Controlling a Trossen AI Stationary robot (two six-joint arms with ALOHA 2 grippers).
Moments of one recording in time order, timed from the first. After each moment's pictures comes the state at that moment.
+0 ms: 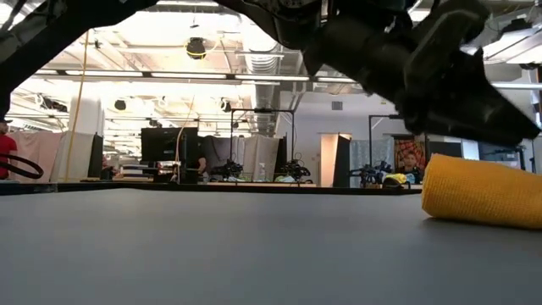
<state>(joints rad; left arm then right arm) -0.11 2.46 2.02 -0.10 0.26 0.18 0.98 1.79 1.01 -0.82 0.57 1.92</state>
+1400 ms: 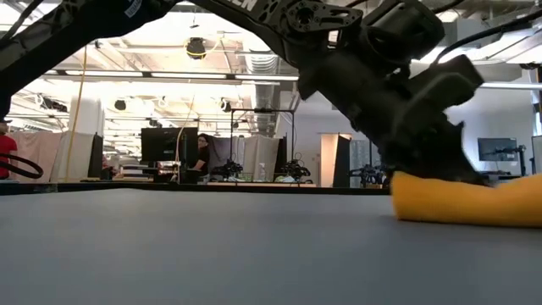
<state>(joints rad) -0.10 2.56 2.06 -0.36 0.23 0.10 1.03 1.79 1.41 -1.39 0.72 1.80</state>
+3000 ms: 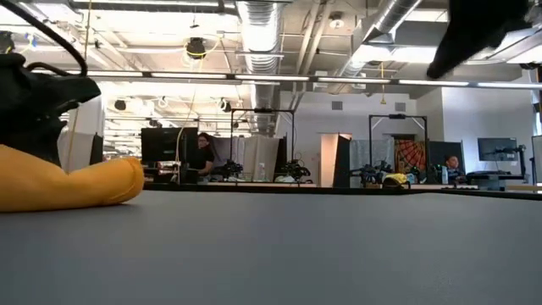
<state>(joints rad) -0.71 1.44 0.58 -0.55 -0.58 -2.11 0.61 1.34 1.07 -0.99 0.70 1.03</state>
